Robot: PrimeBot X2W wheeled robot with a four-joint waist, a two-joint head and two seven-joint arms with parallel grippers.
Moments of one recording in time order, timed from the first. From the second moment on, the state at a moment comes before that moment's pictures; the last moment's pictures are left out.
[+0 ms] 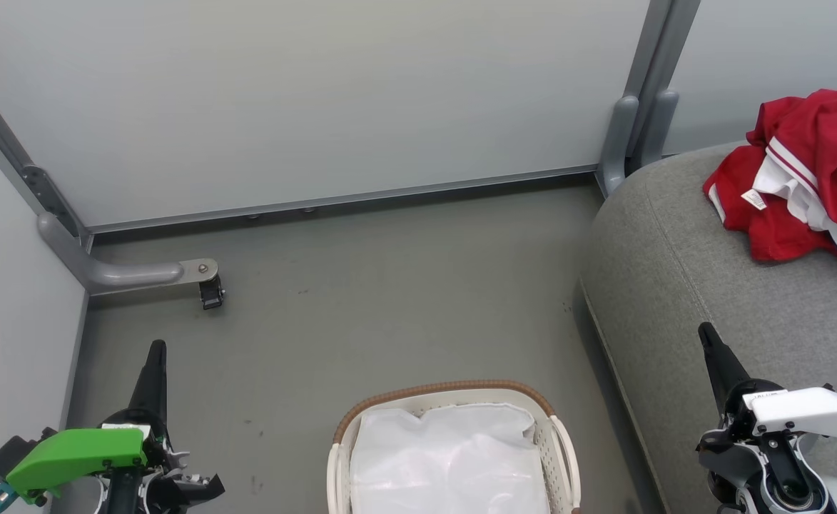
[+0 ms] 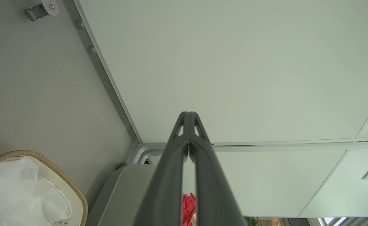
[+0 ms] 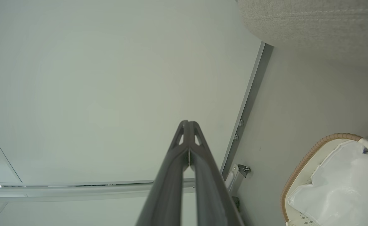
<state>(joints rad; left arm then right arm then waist) -0.09 0.05 0.10 0.25 -1.53 -0.12 0.09 -0.11 -0.05 -0.10 0.25 1.52 0.13 0.09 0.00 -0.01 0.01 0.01</state>
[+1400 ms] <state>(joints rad) -0.10 0.05 0.11 0.25 -1.61 -0.13 0.11 -0.11 -0.05 -0.11 0.25 1.61 0.13 0.11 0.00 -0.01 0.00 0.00</state>
